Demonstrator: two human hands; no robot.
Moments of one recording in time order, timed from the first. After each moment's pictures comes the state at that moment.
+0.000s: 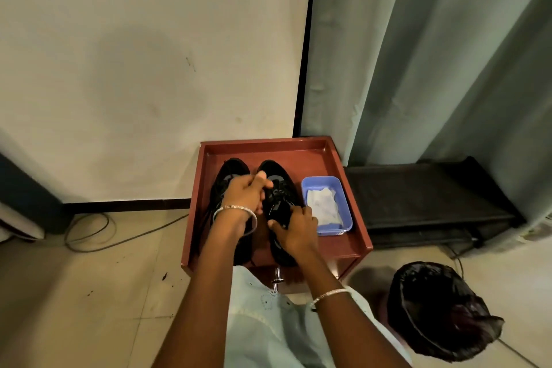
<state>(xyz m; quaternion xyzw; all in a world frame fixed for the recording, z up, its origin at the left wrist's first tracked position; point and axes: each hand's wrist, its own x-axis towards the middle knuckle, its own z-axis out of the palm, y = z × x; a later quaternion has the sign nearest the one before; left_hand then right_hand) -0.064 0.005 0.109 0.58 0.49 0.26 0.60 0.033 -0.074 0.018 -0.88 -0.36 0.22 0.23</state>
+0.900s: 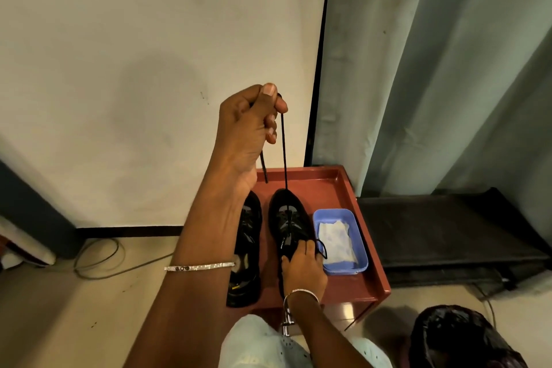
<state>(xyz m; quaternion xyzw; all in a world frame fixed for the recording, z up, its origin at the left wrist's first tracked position) -0.044 0.030 0.285 0.61 0.26 0.48 0.57 0.018 -0.056 -0.005 -0.91 -0.36 0.13 0.14</state>
